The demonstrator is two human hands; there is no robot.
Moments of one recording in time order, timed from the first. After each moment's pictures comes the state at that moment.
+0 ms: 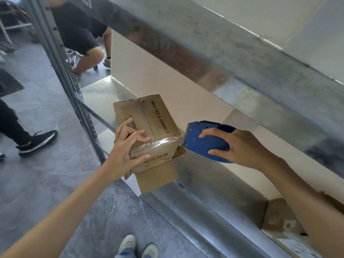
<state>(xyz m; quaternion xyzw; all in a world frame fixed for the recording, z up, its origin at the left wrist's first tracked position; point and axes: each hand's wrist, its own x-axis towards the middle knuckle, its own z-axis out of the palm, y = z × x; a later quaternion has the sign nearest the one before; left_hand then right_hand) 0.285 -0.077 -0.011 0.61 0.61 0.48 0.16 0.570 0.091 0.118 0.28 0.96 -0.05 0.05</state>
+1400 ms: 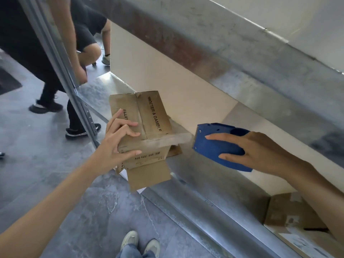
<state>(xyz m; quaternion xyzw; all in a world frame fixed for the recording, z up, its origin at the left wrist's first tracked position) 0.250 -0.084 -0.010 0.64 0.59 0.47 0.16 0.591 0.072 0.139 0.29 0.95 -0.10 0.08</state>
